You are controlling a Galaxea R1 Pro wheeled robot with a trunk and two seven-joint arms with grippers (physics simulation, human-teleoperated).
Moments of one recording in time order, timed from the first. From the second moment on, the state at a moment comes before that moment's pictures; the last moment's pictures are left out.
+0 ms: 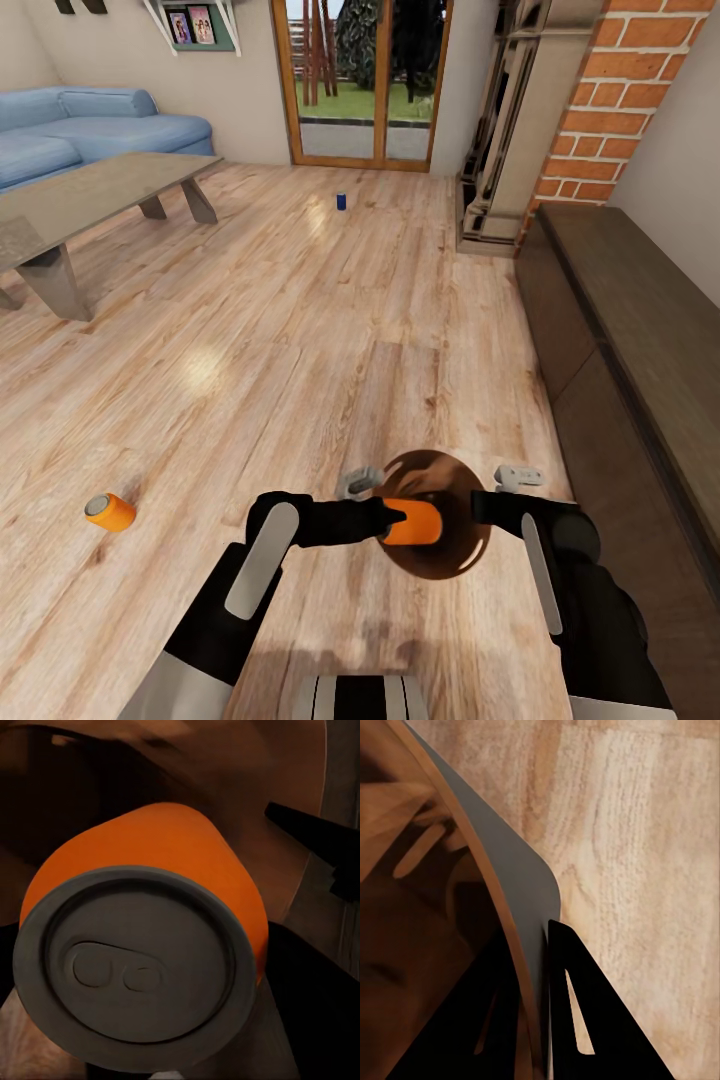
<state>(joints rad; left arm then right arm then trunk) -0.54 -0.17 -0.29 -1.32 0.90 1.03 0.14 -0.44 0.07 -0.10 -1.57 0.06 1.05 0.09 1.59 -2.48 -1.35</state>
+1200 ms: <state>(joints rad) -0.53 0.17 -0.29 -1.42 0.89 0.97 -0.59 -0.44 0.06 -0.10 -1.57 0.06 1.05 0.09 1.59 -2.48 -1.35</state>
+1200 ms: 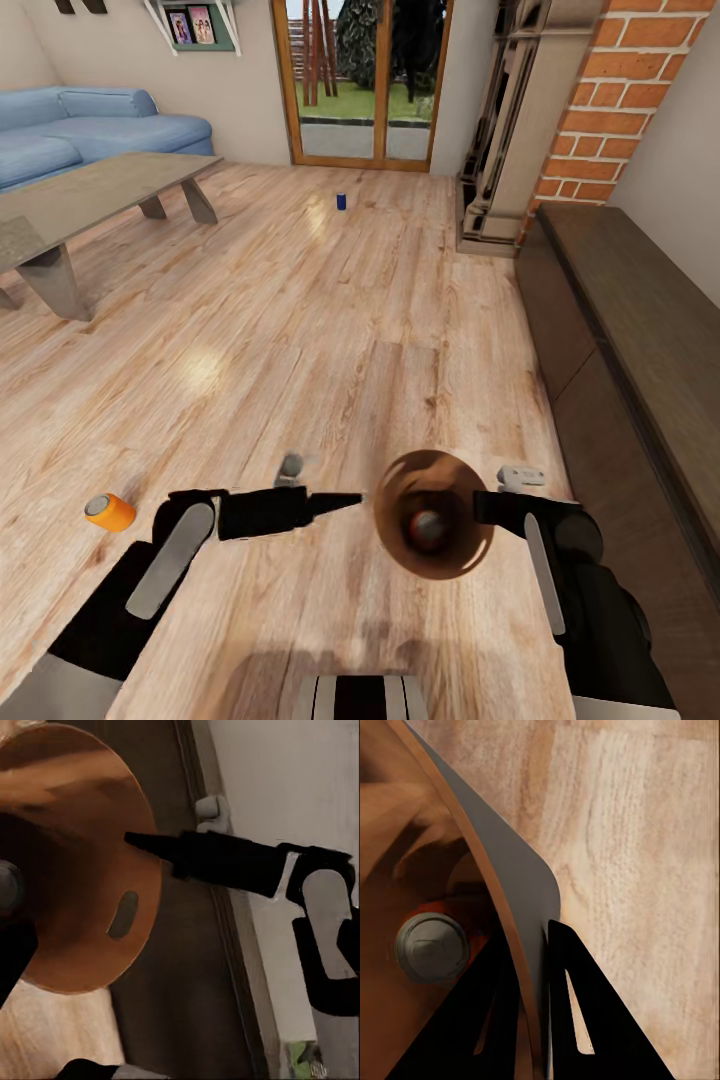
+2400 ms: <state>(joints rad) -0.53 0.42 -0.29 -1.19 0.75 0.73 -0.86 -0.44 0.07 -0.11 -1.57 0.06 1.05 0.08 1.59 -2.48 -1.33</state>
